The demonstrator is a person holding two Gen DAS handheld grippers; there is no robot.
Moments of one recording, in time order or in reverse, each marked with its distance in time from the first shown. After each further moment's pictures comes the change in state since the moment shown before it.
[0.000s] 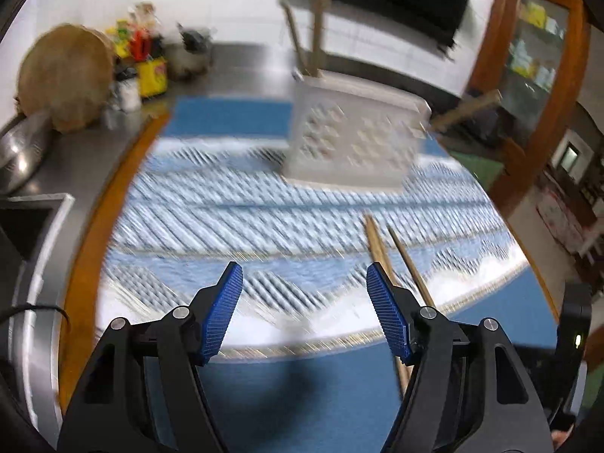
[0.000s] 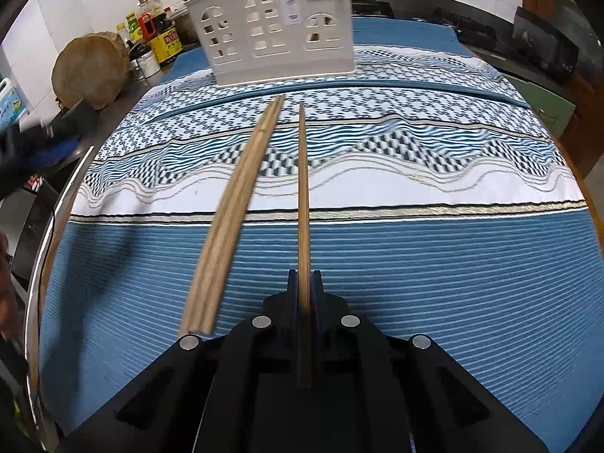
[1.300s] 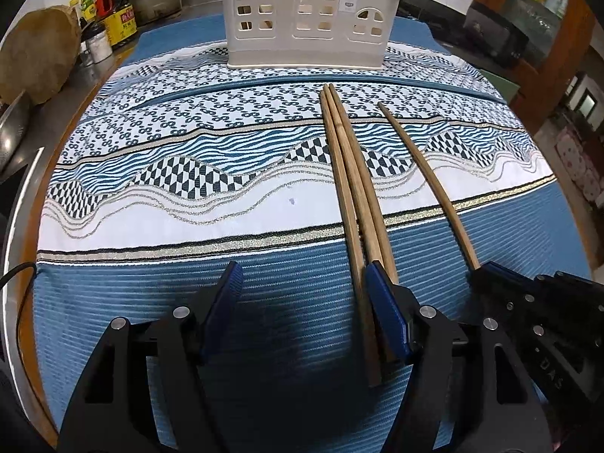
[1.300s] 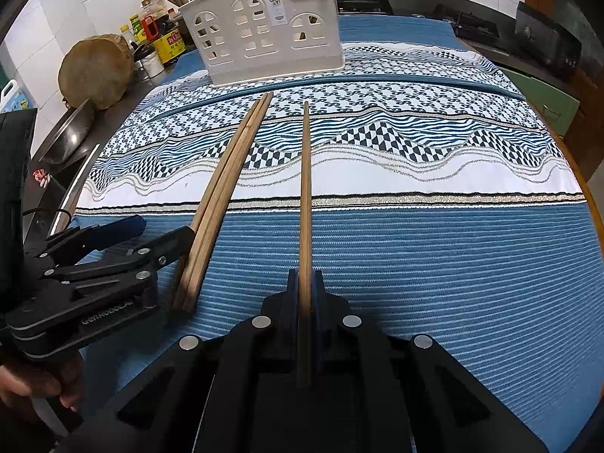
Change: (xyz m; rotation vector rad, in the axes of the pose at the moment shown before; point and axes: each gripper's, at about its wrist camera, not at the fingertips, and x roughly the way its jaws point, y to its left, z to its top) left arm 0.059 -0.062 -0.062 0.070 0.248 0.115; right arm -0.007 -0.016 -0.006 -0.007 0.008 0.031
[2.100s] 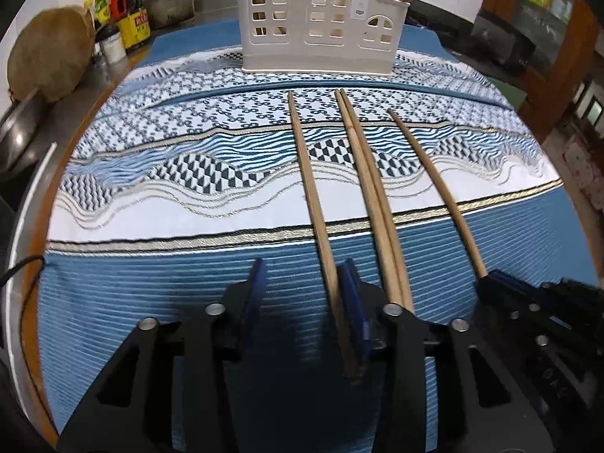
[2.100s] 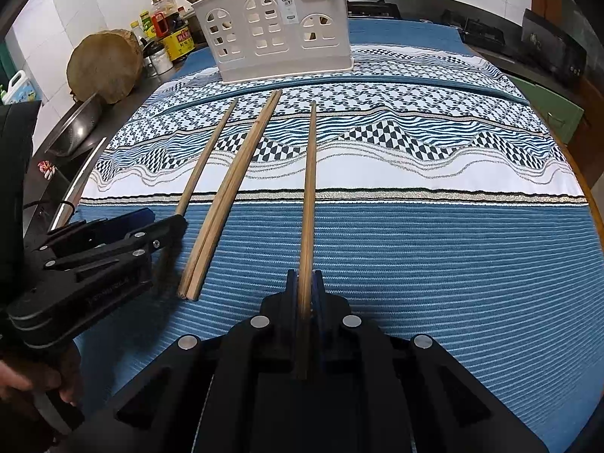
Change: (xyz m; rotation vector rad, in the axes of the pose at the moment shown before) left arm -0.003 0.000 -0.010 0.000 -0.045 0.051; right arm -0.001 0.003 -0.008 -0.029 -0.016 0.012
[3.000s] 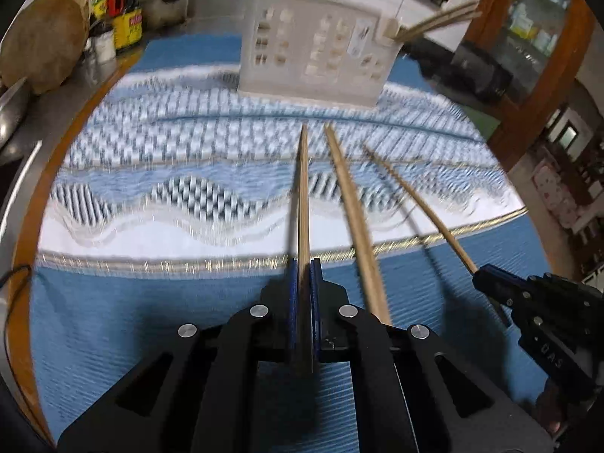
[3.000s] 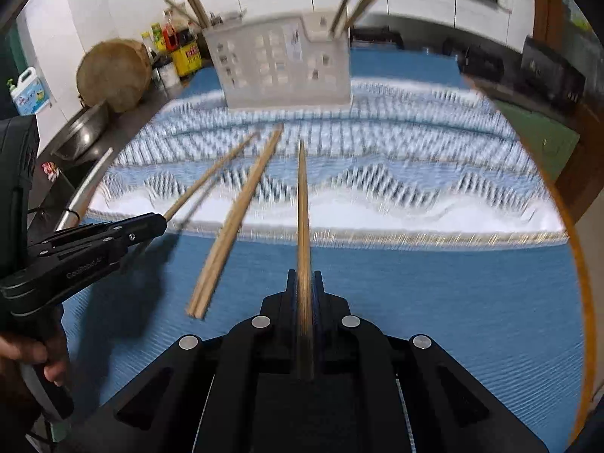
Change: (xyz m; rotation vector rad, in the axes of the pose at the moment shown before) left arm -0.029 0.029 0.017 -0.066 -0.081 -0.184; right arm -0.037 0.001 0.021 -0.059 -0.100 -0.024
